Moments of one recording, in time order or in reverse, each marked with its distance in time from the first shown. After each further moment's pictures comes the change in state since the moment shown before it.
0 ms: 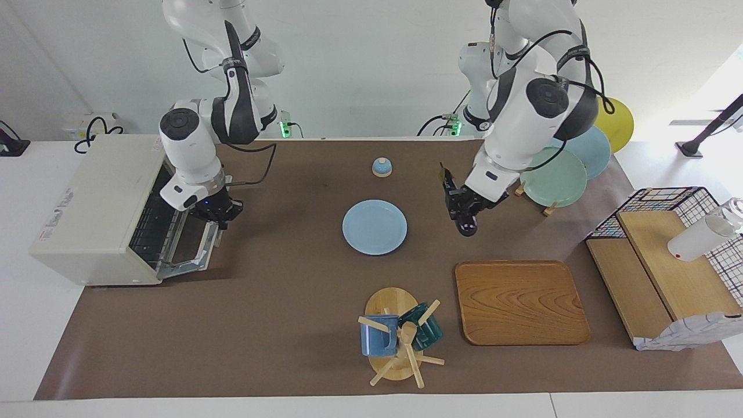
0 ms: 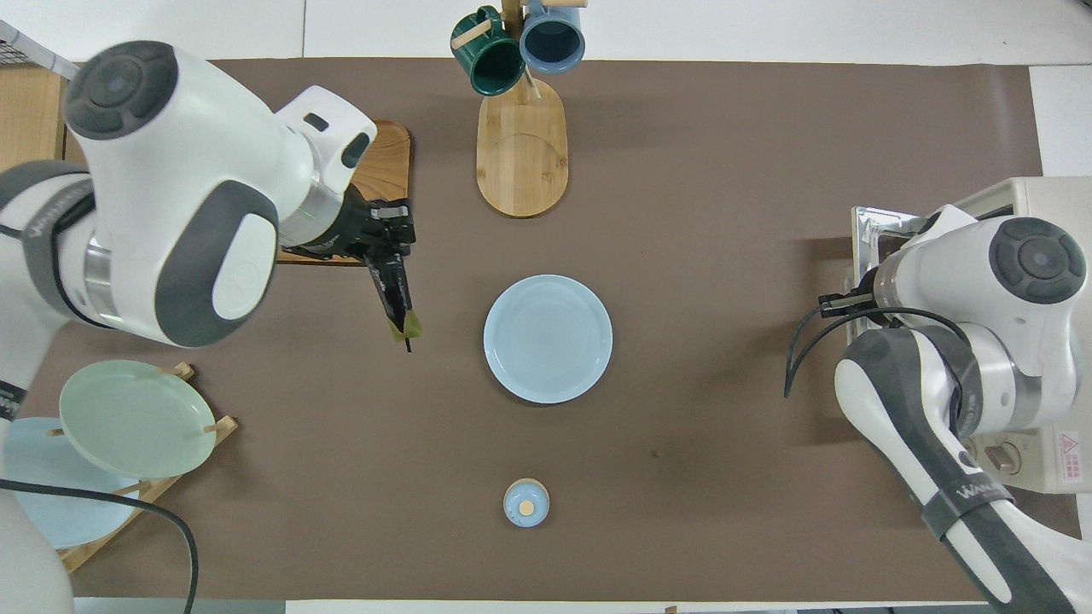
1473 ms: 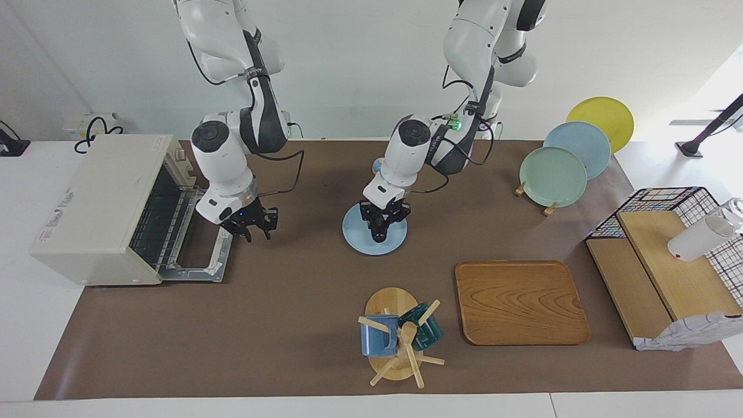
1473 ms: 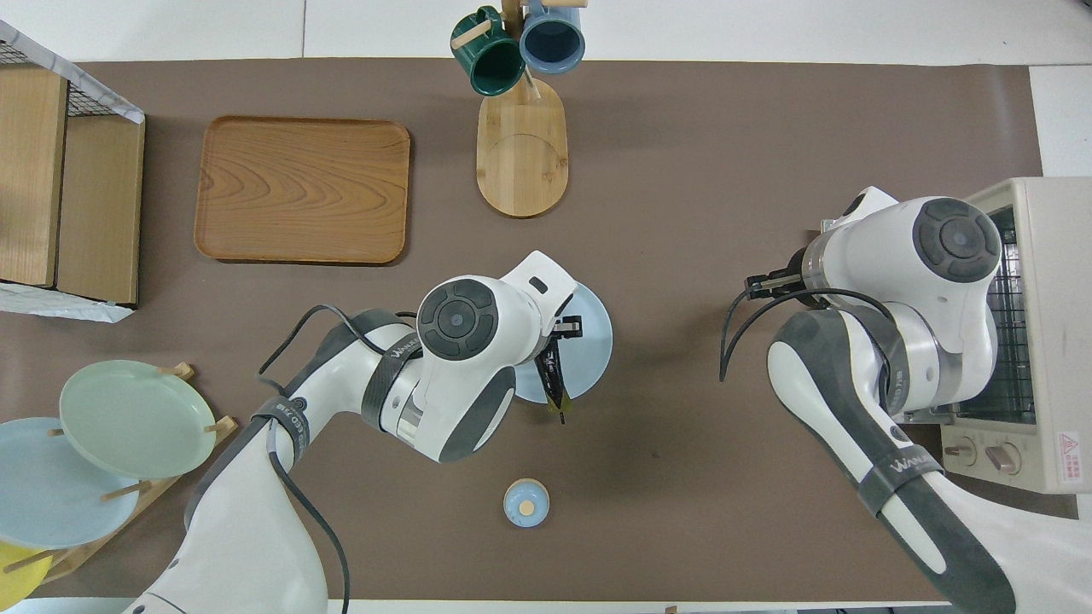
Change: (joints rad) left arm -0.288 0.131 0.003 -0.298 -0.009 0.559 -0.105; right arm 0.100 0.069 0.015 0.100 0.131 -0.001 0.004
